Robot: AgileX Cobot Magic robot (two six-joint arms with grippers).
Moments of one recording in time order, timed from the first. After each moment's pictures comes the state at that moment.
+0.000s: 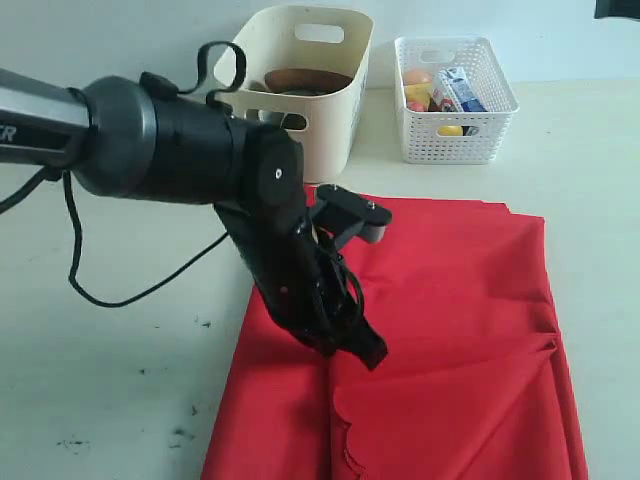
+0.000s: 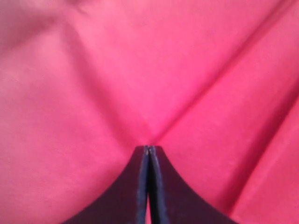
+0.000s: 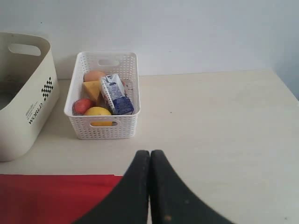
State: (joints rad) left arm -0.85 2.02 -1.25 -0.31 0.72 0.23; right arm 0.72 1.00 -0.88 -1.00 0.94 1.20
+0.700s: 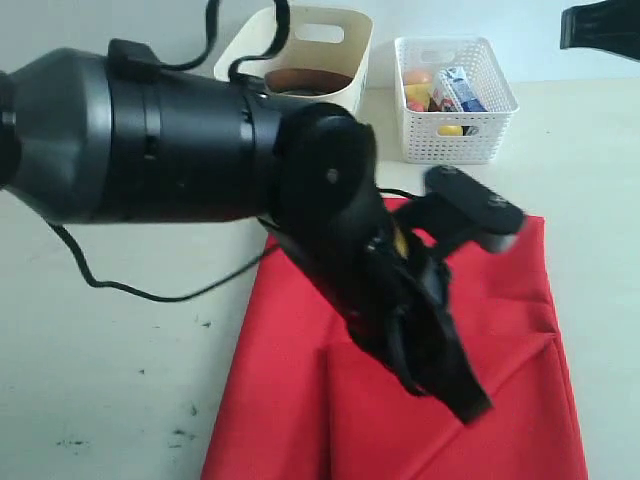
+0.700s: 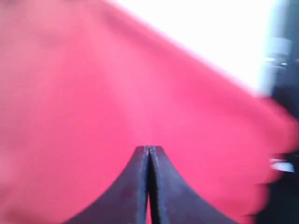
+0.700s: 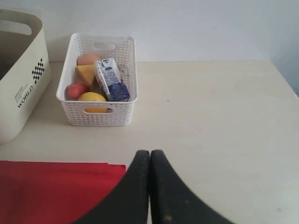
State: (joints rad) left arm -1.05 1.87 -1.28 -0.37 0.68 0.31; right arm 0.72 1.07 -0.88 -1.00 0.95 1.20
